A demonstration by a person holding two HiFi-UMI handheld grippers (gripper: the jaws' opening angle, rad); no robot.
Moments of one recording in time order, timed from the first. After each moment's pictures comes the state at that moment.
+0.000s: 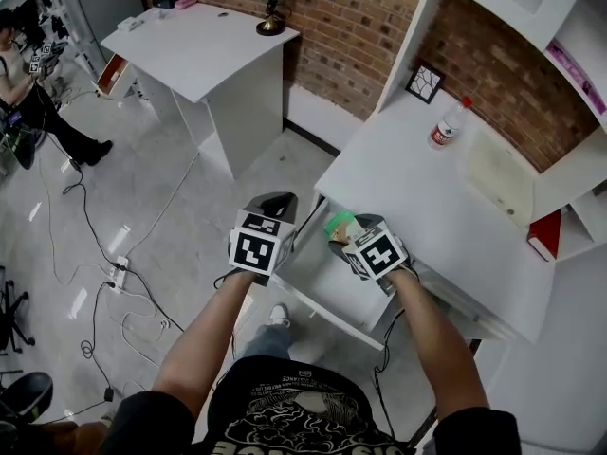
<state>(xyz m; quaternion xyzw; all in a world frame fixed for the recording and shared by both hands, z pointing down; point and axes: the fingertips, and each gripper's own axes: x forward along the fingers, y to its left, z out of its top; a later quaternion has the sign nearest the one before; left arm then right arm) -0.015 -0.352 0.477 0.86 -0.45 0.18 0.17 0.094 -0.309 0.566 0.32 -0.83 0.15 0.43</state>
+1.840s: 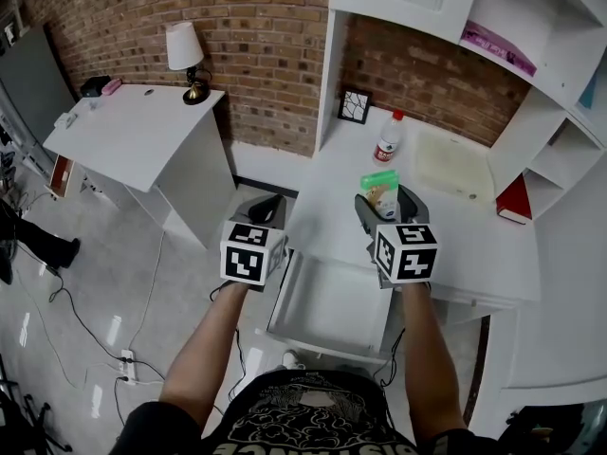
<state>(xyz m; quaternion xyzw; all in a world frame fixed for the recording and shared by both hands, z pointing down) 0.059 -0.442 0.374 0.92 -0.36 0.15 0.07 0.232 -0.387 0.335 0.69 -0.71 0.08 0.12</state>
